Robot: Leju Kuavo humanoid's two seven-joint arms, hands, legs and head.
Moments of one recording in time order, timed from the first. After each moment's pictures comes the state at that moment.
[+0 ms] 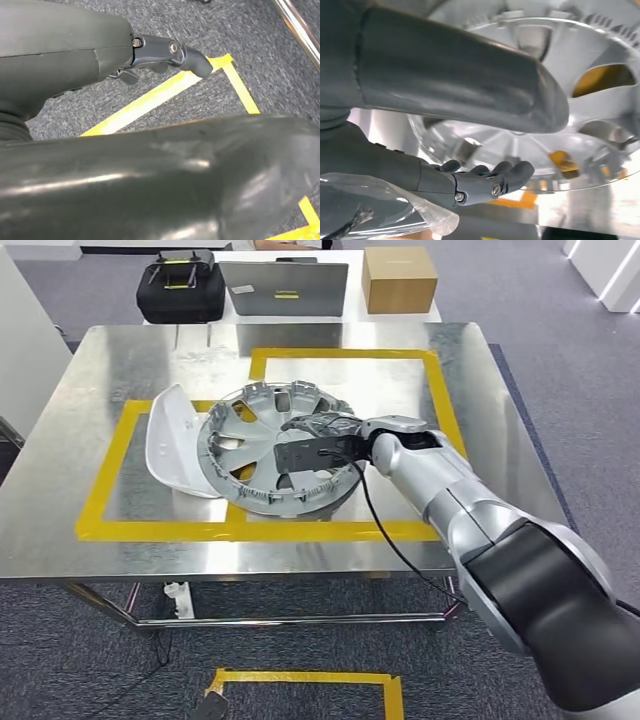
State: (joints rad) left arm -0.13 -0.22 0.67 -0.21 -1.10 0.16 -0.27; right arm -1.15 0.10 0.56 -0.36 0.87 0.39 -0.35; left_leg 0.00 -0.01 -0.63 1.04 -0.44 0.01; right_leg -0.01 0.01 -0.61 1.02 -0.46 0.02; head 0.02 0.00
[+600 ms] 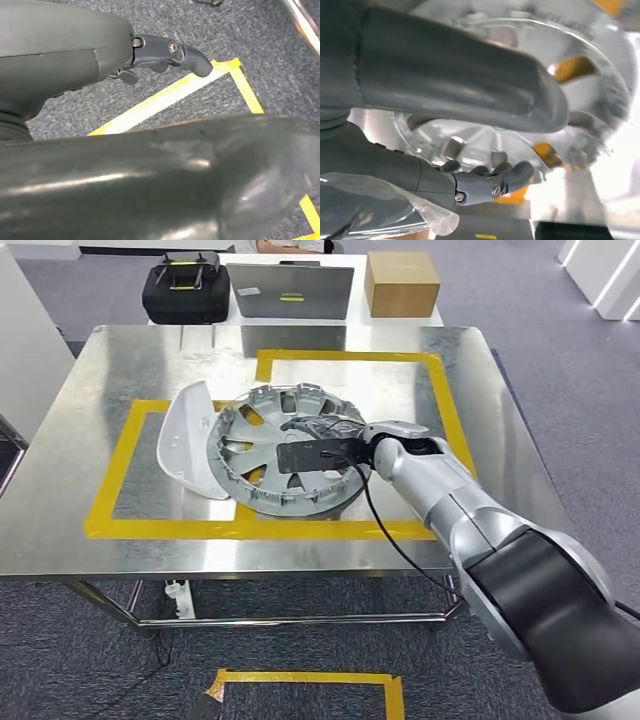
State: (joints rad) left arm -0.12 -0.21 0.68 -0.21 -1.11 0.16 -0.27; right arm -1.11 0.07 0.52 -0.40 0.83 0.39 -0.36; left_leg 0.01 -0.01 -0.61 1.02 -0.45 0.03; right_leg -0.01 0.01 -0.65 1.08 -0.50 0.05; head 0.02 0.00
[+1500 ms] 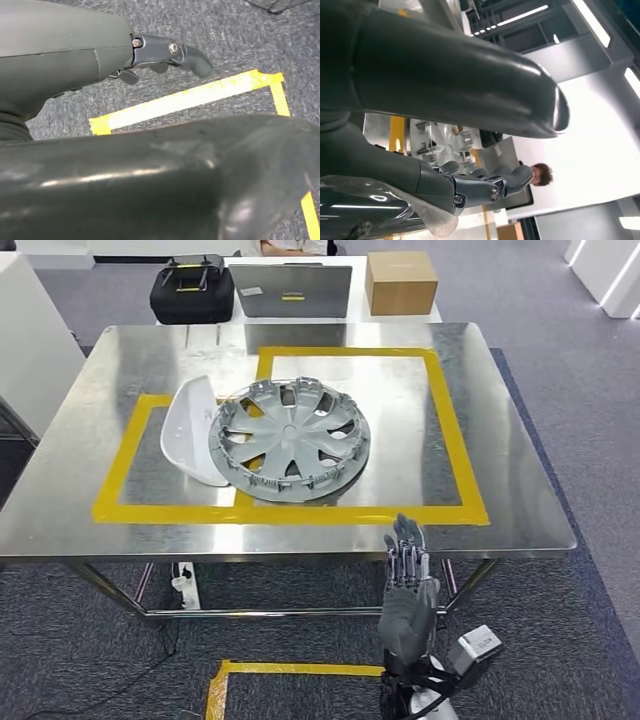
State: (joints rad) left arm -0.06 -0.22 0.82 -0.21 -0.99 0.24 -0.30; right arm 0.21 0.15 0.32 -1.66 -0.15 -0.10 -0.69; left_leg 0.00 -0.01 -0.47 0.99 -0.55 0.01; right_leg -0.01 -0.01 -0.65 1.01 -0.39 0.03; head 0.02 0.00
